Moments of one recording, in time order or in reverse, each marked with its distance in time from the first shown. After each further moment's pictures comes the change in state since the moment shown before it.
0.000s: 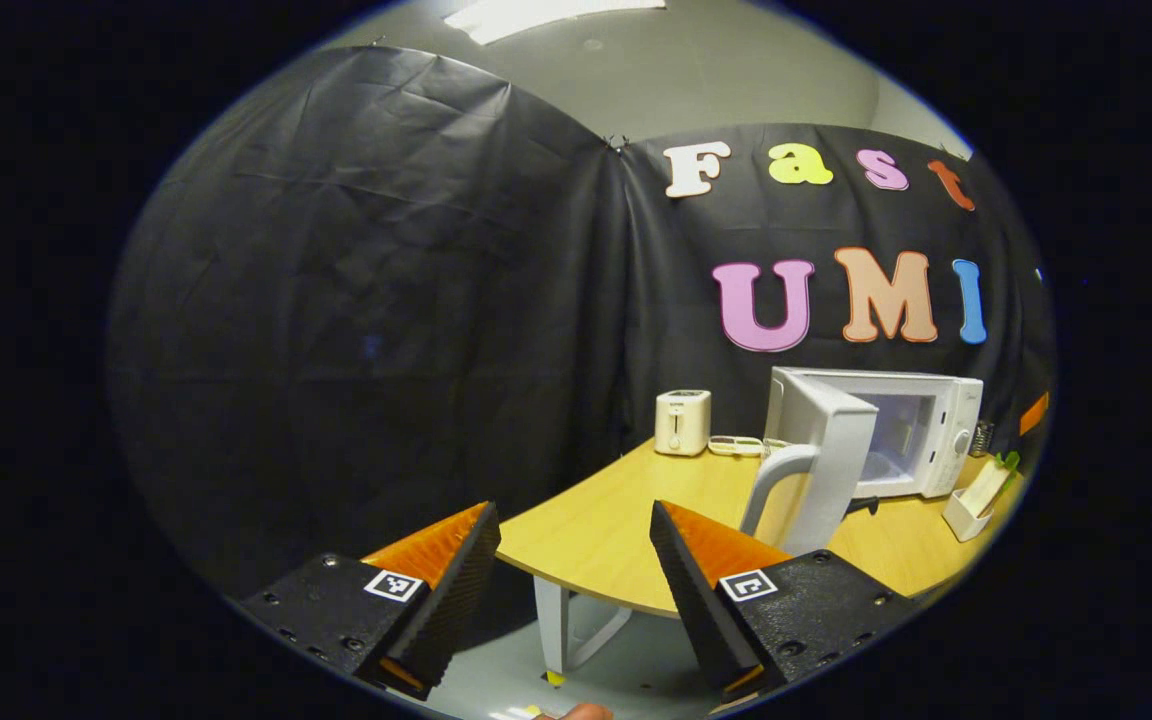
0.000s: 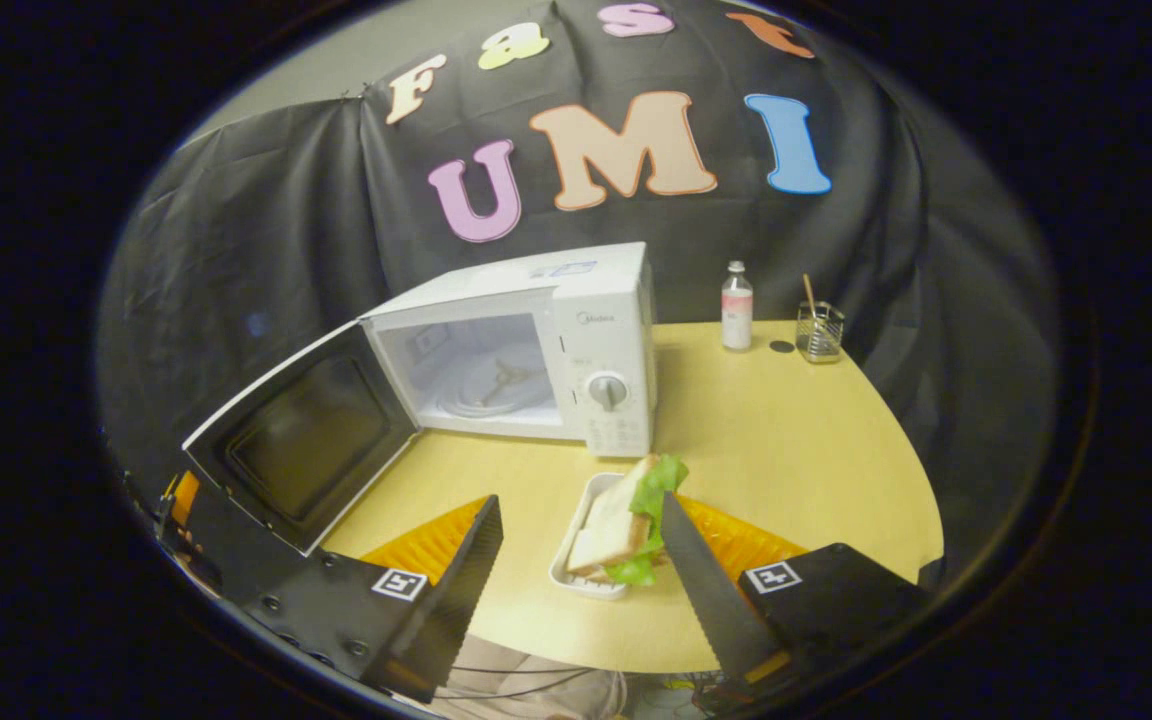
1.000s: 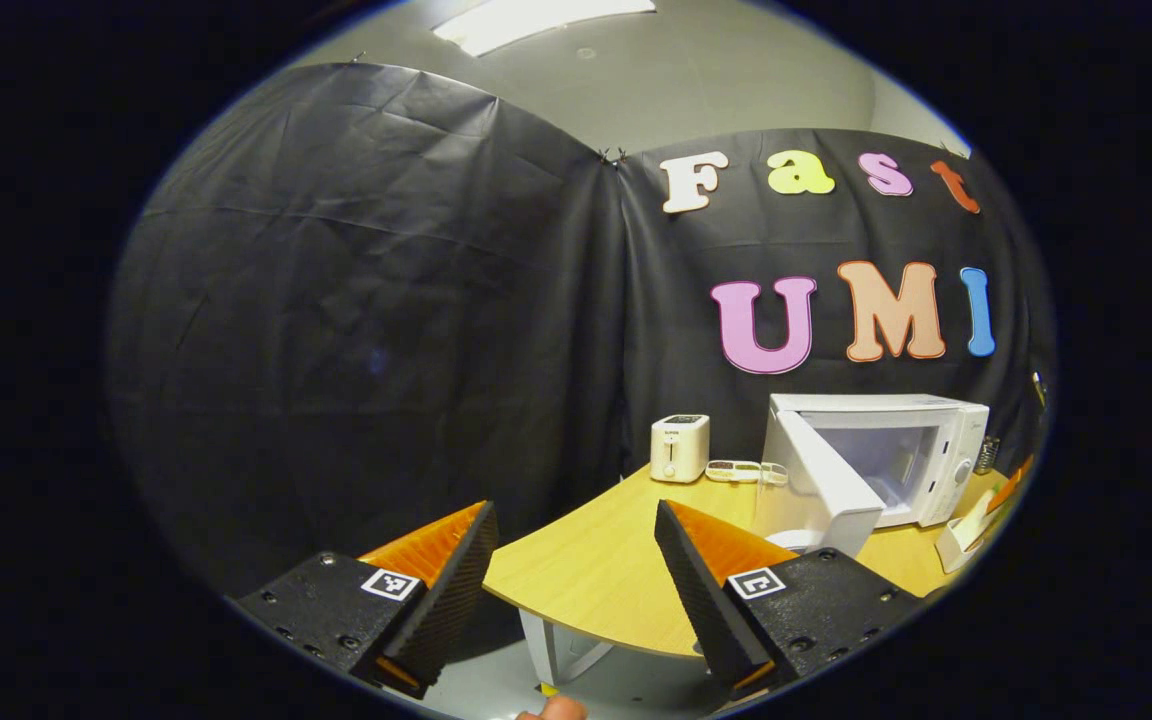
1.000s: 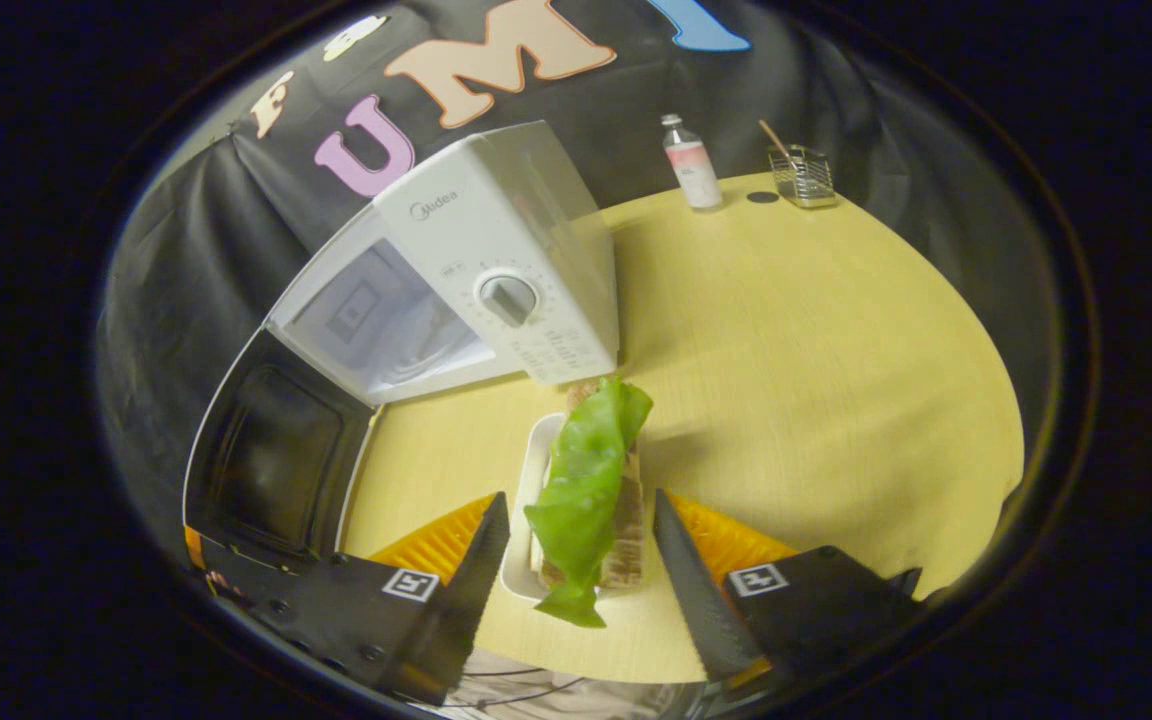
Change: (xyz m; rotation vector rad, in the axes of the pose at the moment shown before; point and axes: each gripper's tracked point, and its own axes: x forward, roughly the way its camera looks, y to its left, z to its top) left arm 0.021 -0.045 0.033 0.014 -0.019 -0.015; right arm 0.092 -0.035 -0.062 0.279 0.299 0.029
